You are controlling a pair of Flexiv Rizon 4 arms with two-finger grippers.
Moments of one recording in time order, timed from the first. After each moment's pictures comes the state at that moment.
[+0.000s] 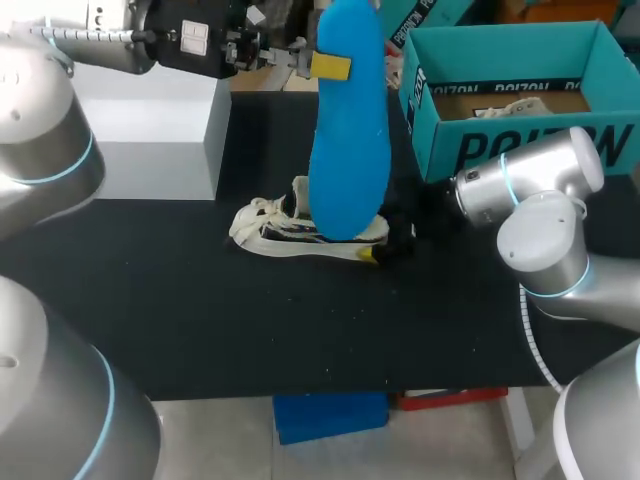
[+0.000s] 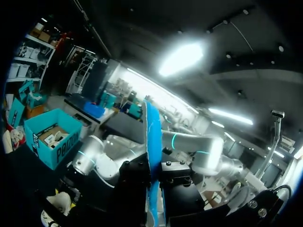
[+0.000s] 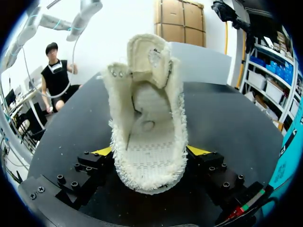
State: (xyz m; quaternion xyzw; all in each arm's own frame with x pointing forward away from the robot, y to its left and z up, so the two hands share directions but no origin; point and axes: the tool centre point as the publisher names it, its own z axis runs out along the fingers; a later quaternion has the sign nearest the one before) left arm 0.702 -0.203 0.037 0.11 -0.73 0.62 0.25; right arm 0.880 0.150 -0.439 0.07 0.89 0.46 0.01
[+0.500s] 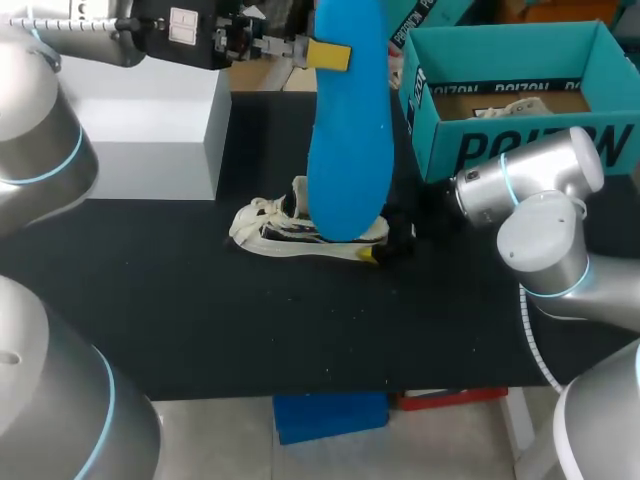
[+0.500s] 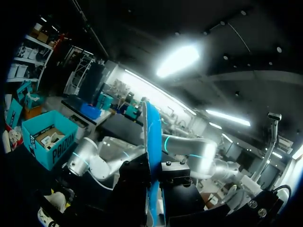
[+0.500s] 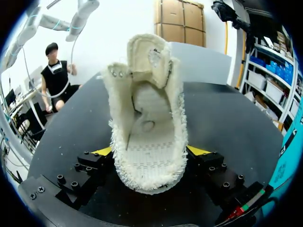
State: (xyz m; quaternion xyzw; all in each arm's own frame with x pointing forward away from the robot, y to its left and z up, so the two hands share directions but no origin) left arm 0.682 -0.200 0.057 0.10 -0.73 0.63 0.26; right arm 0.880 0.150 -0.439 0.07 0.89 0.46 0.01
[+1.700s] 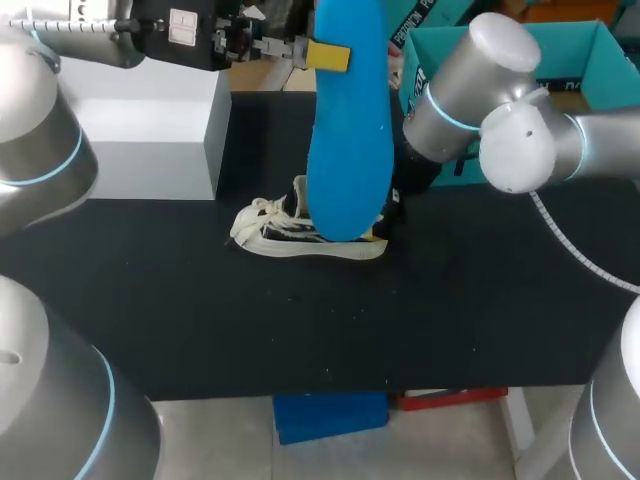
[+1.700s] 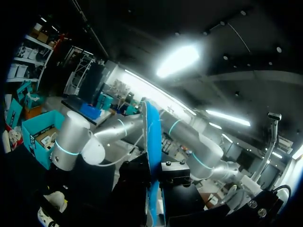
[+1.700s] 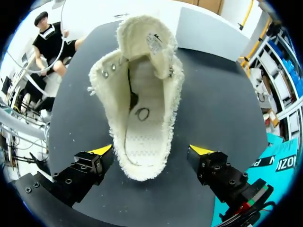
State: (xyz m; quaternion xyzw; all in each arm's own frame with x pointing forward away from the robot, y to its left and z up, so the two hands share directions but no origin) left arm 0.681 -0.200 0.057 0.10 -0.72 0.63 0.26; right arm 0.891 0.131 -0.396 0.05 0.98 0.18 0.01
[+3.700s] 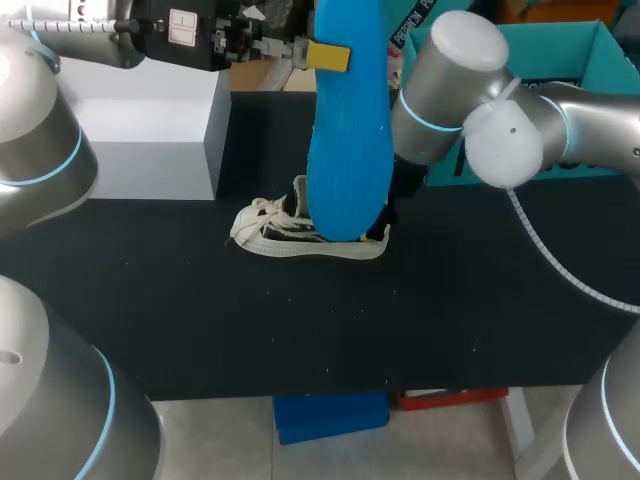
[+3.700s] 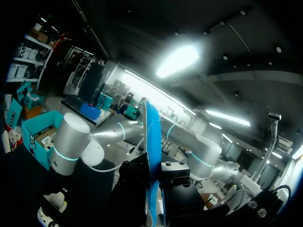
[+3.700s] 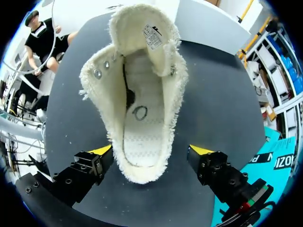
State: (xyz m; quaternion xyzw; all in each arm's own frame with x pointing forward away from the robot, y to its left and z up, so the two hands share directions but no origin) left arm 0.681 -0.200 0.057 0.10 -0.72 0.63 0.26; right arm 0.892 0.132 -0.400 0.07 0.98 0.16 0.03
